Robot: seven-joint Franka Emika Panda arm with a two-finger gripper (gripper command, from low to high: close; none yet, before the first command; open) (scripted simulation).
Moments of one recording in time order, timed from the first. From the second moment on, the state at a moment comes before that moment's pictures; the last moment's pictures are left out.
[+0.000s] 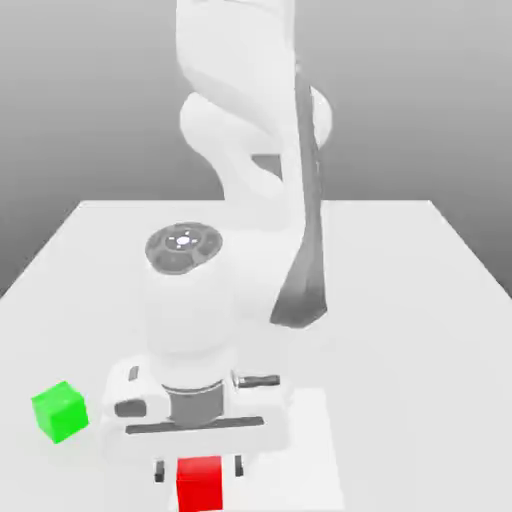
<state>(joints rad) 0.00 0.38 -0.11 -2.44 0.13 2.81 0.47</state>
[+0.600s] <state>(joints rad) -0.09 0.13 -0.30 -2.52 0.09 2.64 0.69</state>
